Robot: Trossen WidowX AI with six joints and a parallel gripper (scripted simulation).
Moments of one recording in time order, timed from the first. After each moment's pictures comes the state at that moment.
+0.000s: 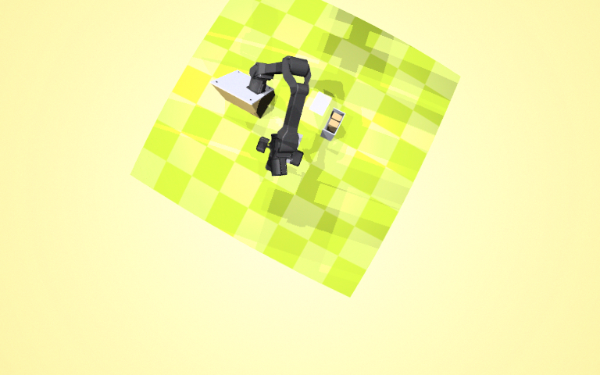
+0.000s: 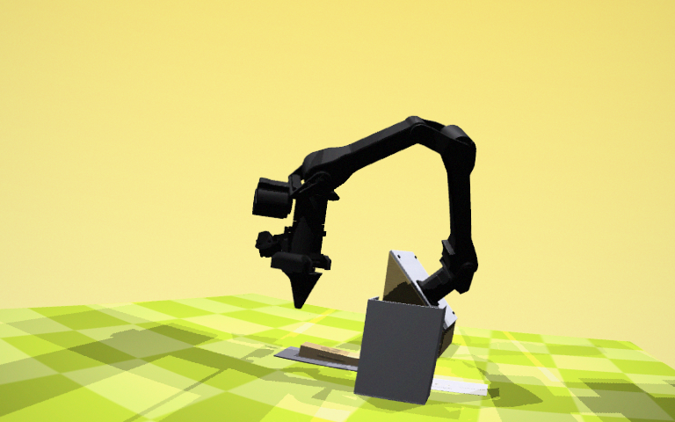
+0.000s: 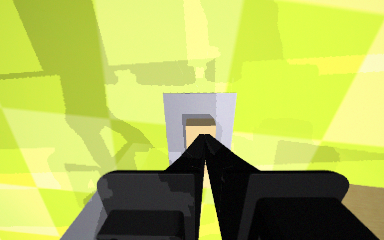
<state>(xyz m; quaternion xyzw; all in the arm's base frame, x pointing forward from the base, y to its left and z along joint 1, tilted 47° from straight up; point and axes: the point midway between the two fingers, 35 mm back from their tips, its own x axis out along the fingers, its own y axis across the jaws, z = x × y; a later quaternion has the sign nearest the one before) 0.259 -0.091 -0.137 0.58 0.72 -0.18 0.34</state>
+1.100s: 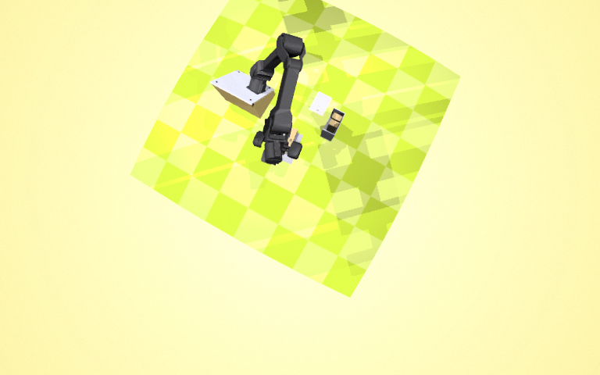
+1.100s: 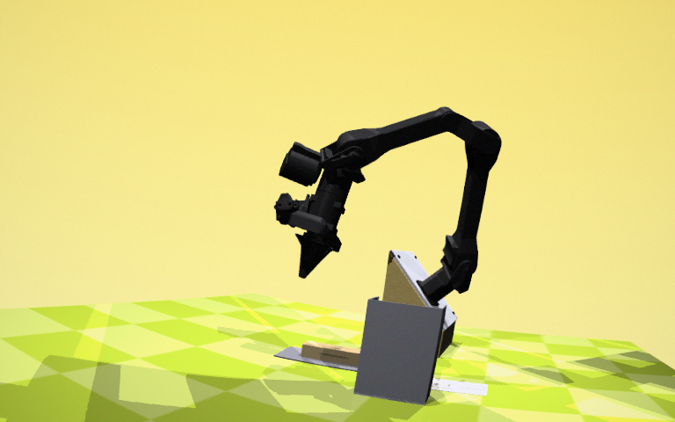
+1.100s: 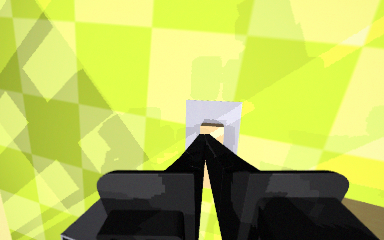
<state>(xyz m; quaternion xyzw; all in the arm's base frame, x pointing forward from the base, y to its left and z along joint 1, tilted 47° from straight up) 0.259 -0.128 -0.094 0.62 0.64 -0.20 0.42</state>
